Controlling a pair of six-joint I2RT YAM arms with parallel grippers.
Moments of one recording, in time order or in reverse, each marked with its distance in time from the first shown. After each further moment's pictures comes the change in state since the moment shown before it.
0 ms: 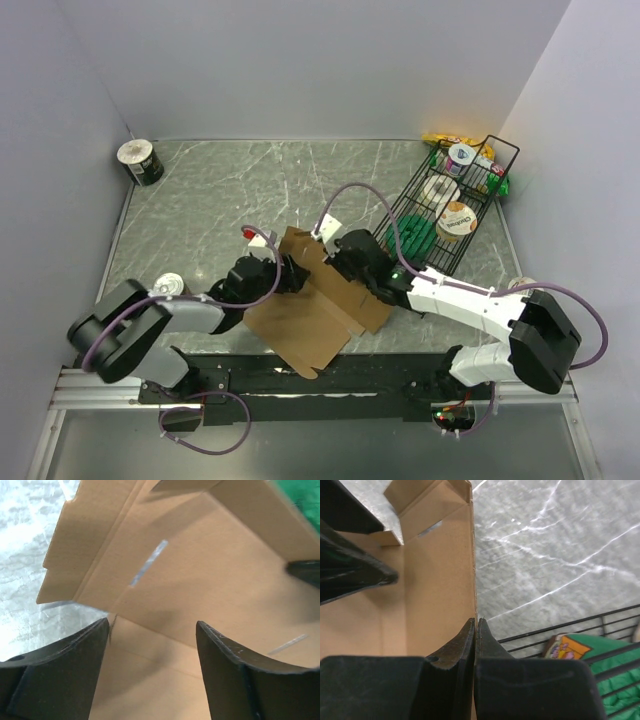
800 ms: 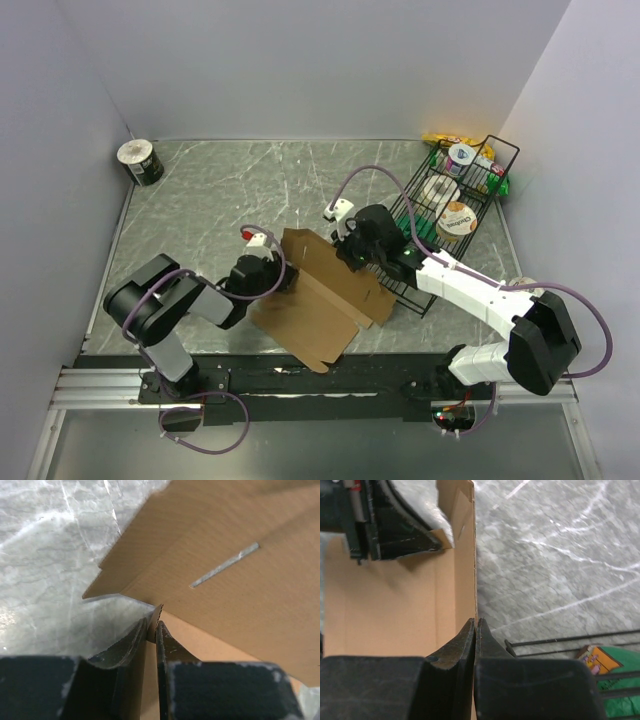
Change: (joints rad) left arm 0.090 0.228 -0.001 0.203 0.064 -0.034; right arm -0.162 0.010 0.117 -0.153 -0.372 0.085
